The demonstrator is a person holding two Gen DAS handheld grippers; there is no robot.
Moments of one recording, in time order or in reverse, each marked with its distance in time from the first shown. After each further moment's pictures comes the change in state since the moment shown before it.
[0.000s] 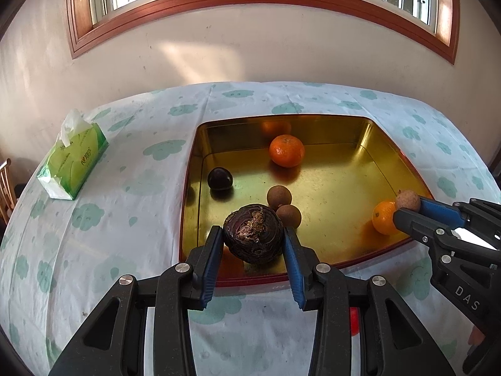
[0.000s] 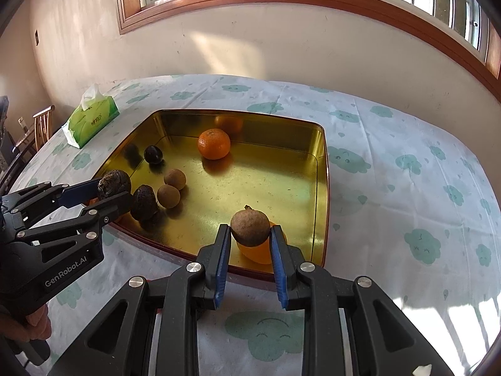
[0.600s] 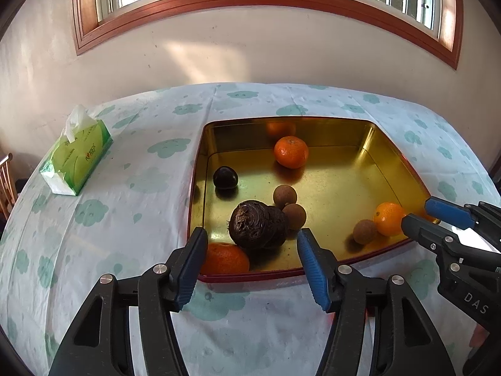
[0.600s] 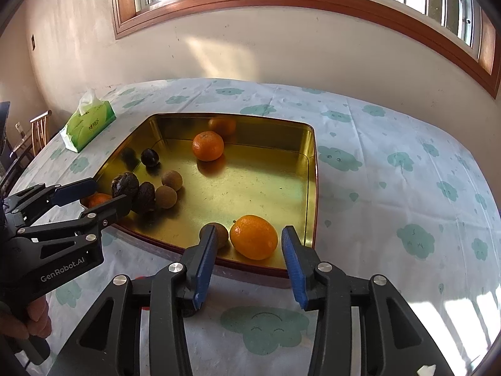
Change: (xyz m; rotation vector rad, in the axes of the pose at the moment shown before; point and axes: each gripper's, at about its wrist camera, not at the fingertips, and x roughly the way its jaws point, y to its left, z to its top) left arm -0.008 0.006 -0.003 -0.017 -0.011 0.001; right arm -0.010 -0.007 -0.004 0.025 -0.019 -0.009
